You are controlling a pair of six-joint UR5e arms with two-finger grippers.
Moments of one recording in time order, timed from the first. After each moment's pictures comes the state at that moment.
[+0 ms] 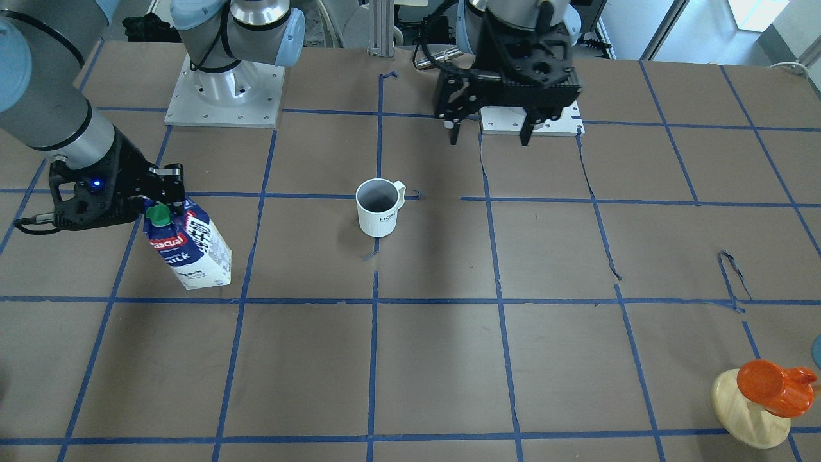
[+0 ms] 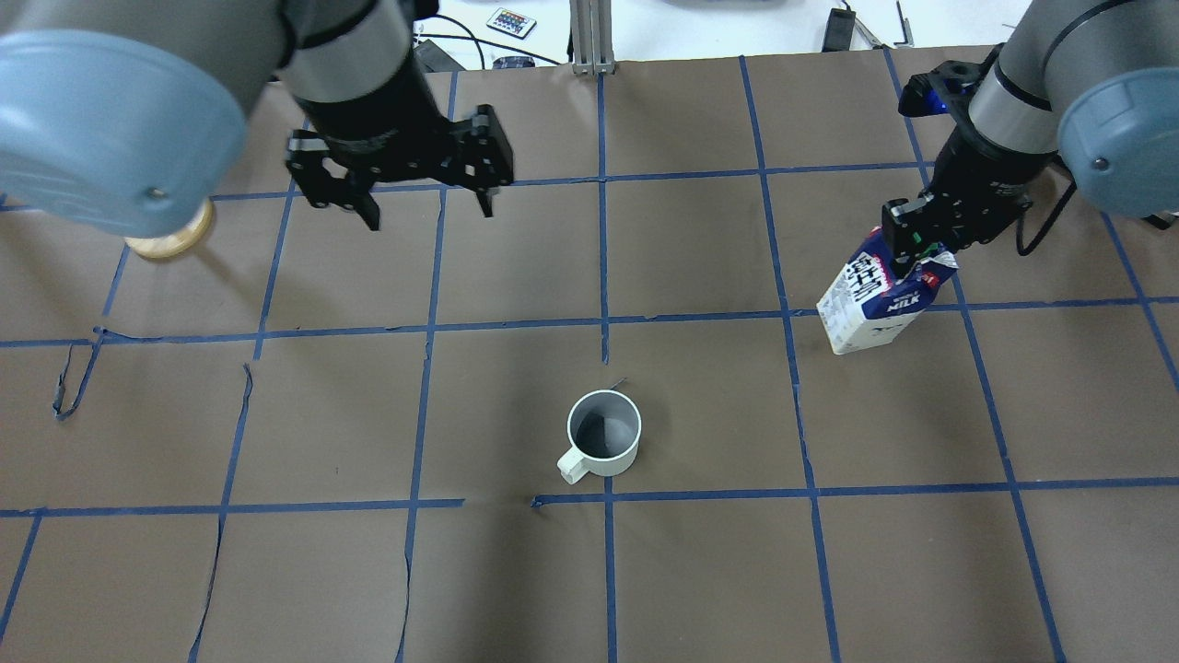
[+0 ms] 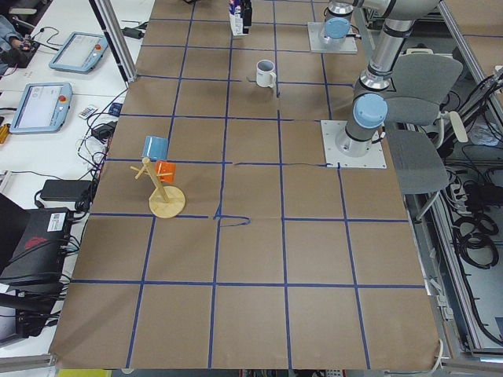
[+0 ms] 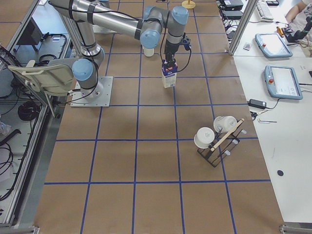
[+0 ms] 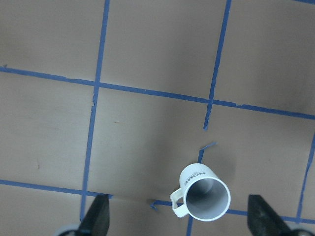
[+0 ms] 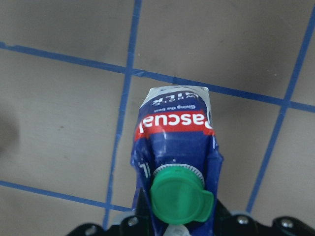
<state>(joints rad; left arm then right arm) -1.71 -1.57 -1.46 -1.61 1.57 -0.15 1.41 -1.50 1.72 -1.66 -1.48 -0.27</state>
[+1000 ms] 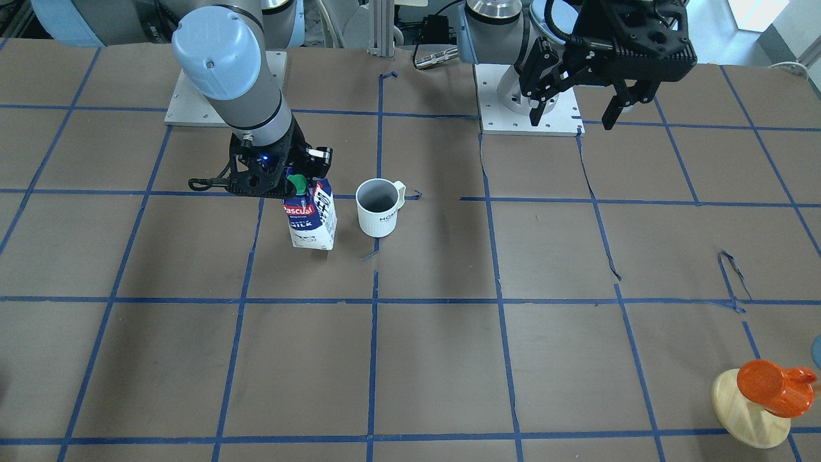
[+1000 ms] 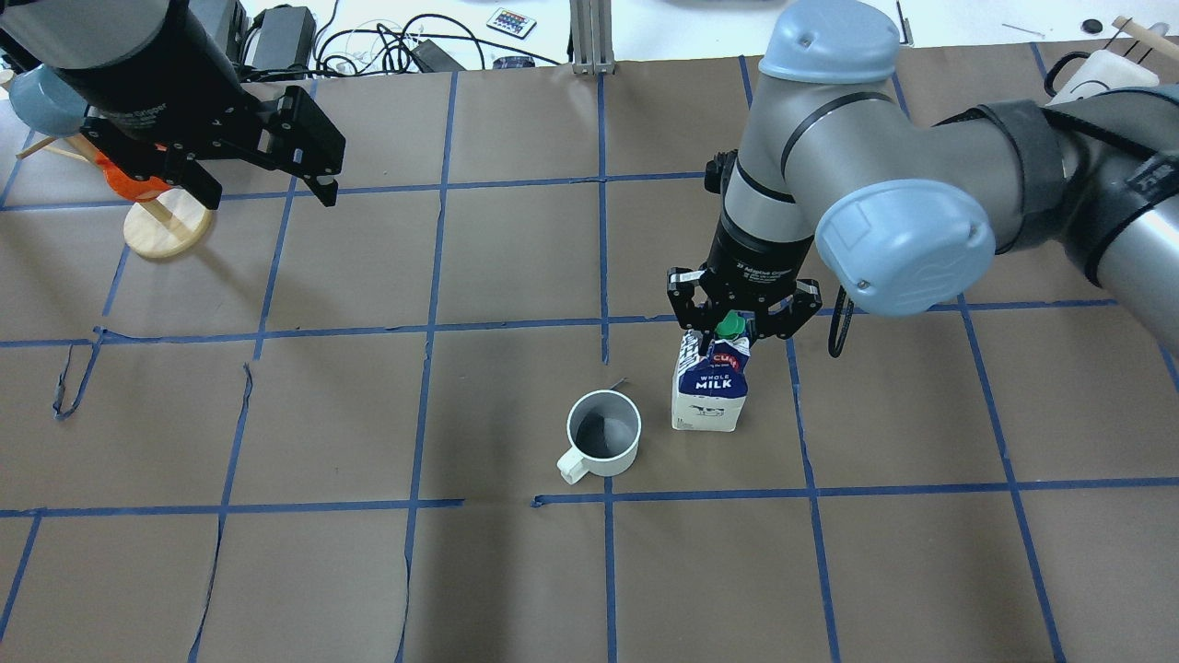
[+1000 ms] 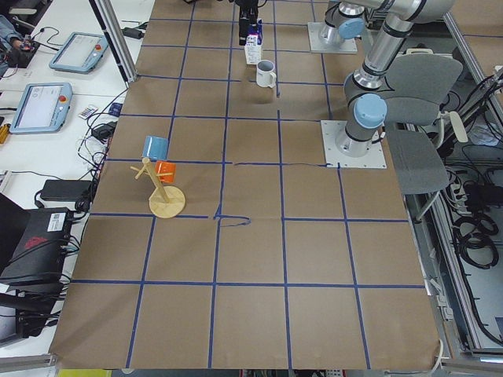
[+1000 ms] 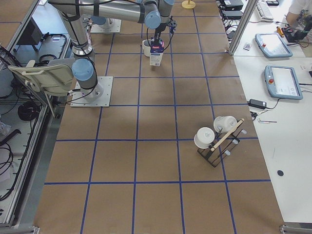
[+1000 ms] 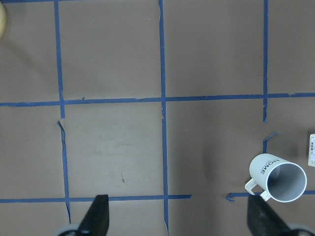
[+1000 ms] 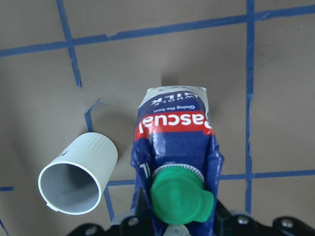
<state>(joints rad) -1.57 -1.50 -1.48 -1.66 1.57 0.02 1.76 -1.49 1.77 -1.66 -1.44 0.28</state>
